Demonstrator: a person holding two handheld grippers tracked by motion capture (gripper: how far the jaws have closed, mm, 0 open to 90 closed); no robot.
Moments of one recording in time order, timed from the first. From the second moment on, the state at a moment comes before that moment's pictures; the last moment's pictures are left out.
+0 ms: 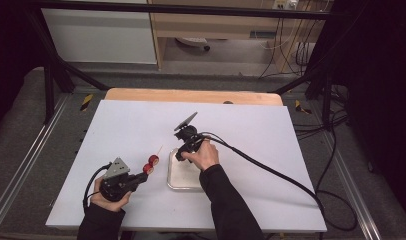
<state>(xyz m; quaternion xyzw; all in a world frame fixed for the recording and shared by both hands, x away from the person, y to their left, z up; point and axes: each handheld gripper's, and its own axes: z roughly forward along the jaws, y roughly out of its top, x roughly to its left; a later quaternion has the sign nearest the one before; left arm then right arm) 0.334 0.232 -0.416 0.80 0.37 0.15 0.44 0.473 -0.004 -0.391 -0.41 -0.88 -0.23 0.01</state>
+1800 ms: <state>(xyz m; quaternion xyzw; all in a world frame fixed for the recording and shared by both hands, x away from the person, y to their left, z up) 0.314 0.194 -0.408 0.79 0.38 0.13 0.47 0.390 -0.078 -0.407 -0.45 -0.56 -0.69 0.00</state>
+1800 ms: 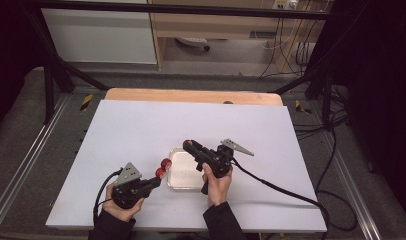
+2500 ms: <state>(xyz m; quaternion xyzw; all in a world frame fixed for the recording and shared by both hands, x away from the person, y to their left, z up) 0.312 0.174 -0.407 0.79 0.37 0.11 0.47 0.382 -0.075 -0.408 -0.42 -0.53 -0.74 -0.02</state>
